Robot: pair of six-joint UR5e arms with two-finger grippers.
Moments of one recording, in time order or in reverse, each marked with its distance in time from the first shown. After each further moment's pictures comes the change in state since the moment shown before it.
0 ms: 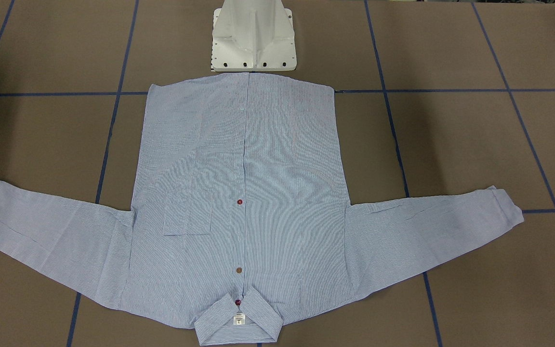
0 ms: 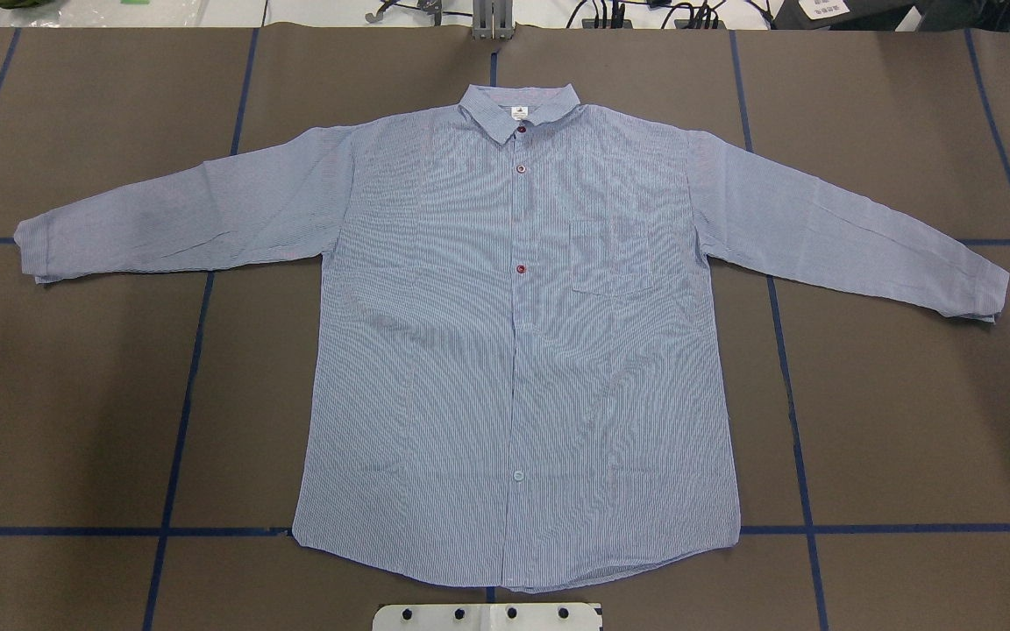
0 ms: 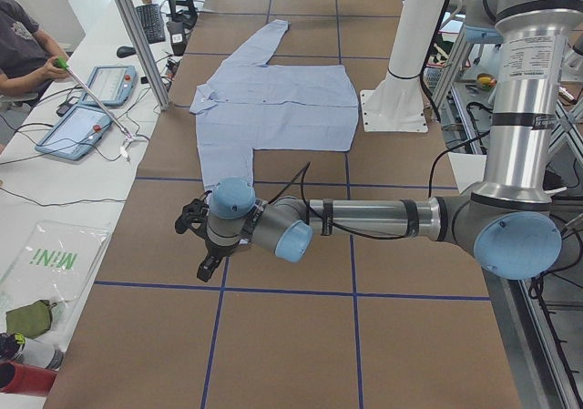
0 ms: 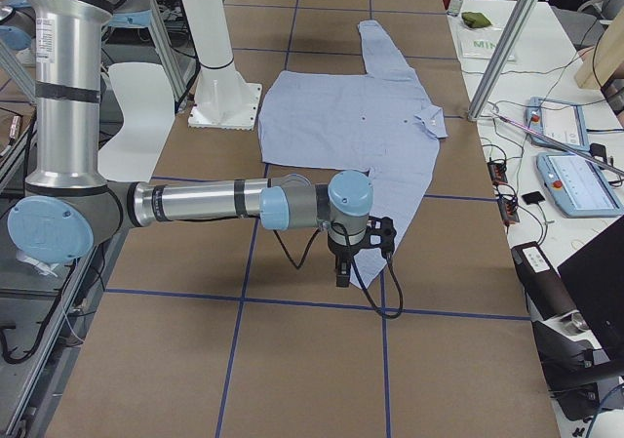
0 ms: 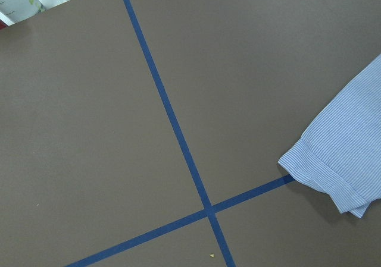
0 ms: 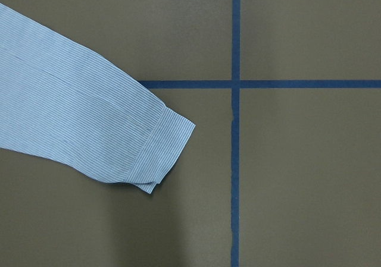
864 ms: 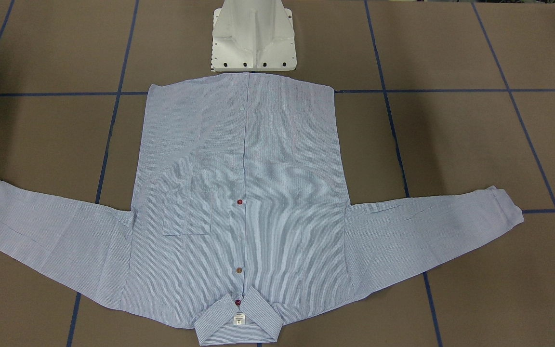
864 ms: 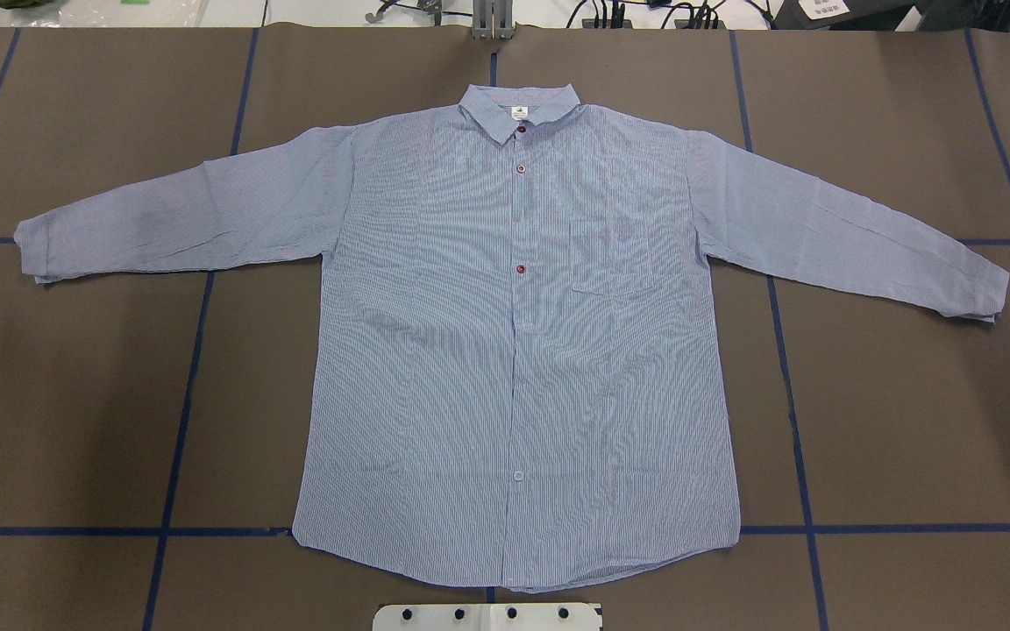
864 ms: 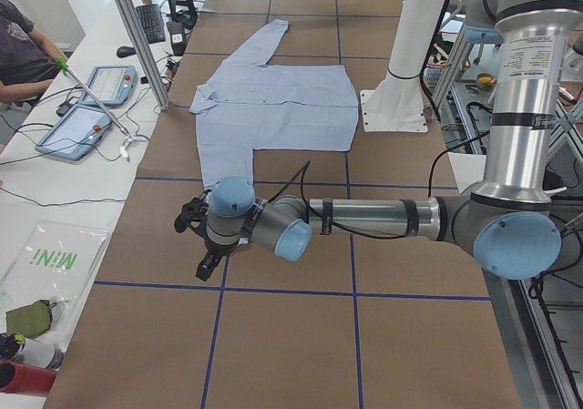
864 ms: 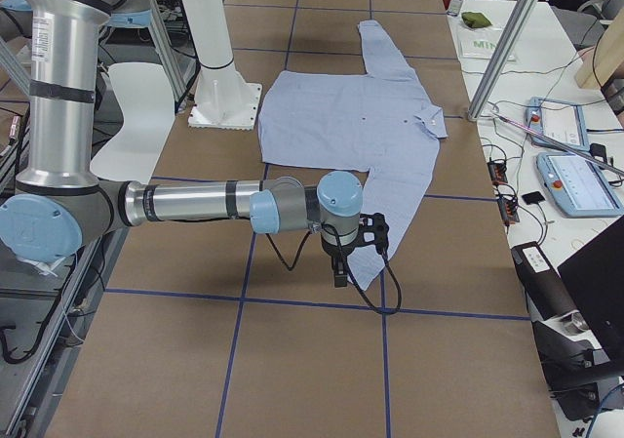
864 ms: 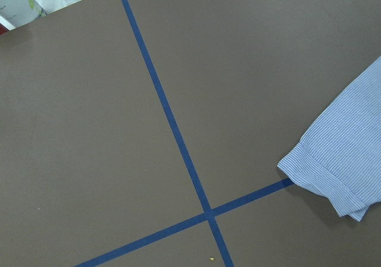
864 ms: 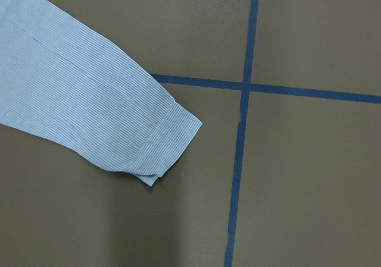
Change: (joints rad) left arm 0.000 -0.001 -0.002 0.003 0.005 0.003; right arm 0.000 -0.044 0.014 0.066 0.019 -0.064
